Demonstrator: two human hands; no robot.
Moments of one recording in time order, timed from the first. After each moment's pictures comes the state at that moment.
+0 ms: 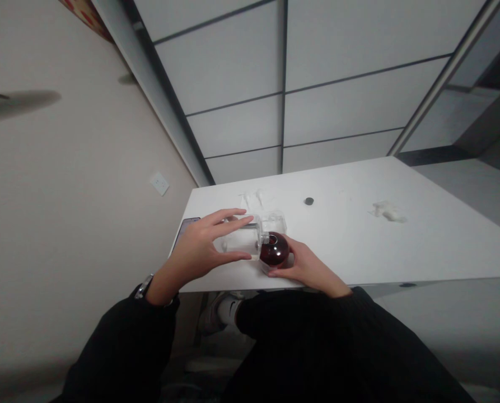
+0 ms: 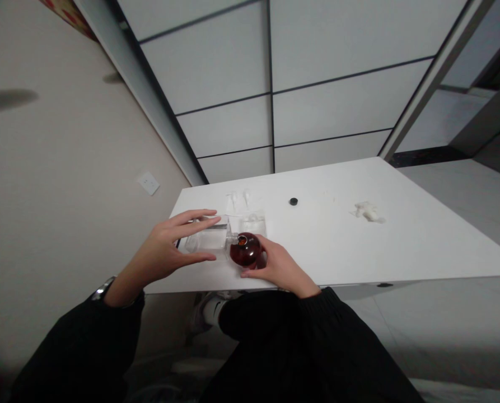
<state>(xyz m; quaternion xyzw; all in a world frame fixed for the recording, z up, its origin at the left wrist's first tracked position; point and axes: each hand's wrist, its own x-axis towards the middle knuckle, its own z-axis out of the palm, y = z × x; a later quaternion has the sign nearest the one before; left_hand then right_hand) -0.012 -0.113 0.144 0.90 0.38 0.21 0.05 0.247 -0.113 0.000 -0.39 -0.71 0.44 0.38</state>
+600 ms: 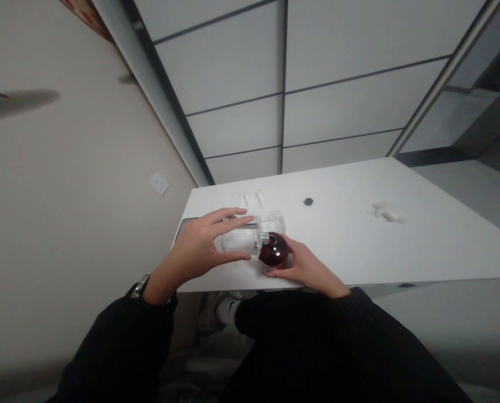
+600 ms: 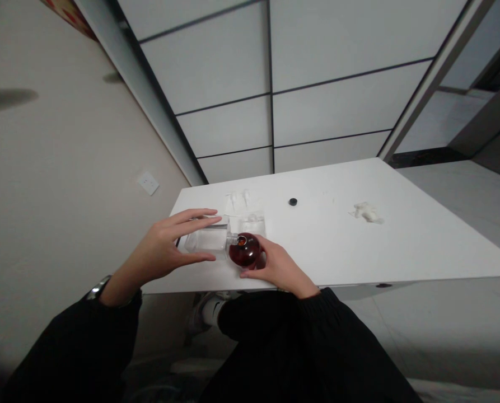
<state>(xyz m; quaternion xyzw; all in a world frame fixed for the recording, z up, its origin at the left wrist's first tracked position) -0.009 -0.114 0.150 0.90 0.38 0.20 0.05 0.247 -0.112 -0.003 -0.39 -0.72 0.44 0.38</state>
